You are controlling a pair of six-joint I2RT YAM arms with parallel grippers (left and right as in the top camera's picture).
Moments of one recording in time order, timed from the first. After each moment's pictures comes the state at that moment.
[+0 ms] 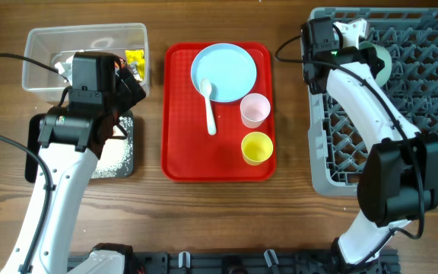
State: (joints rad) left arm -0.13 1.31 1.23 -0.84 -0.26 -0.66; right arm 0.18 1.90 1.47 -0.77 1.20 0.03
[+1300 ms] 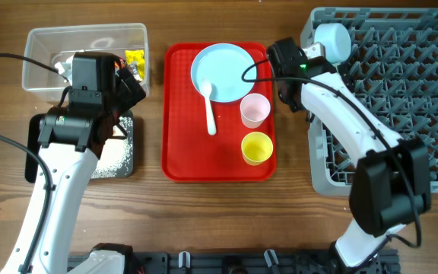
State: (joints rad) left arm -0.13 1.31 1.23 -0.84 -0.26 -0.66; right arm 0.35 1.86 1.44 -0.96 0.87 0.11
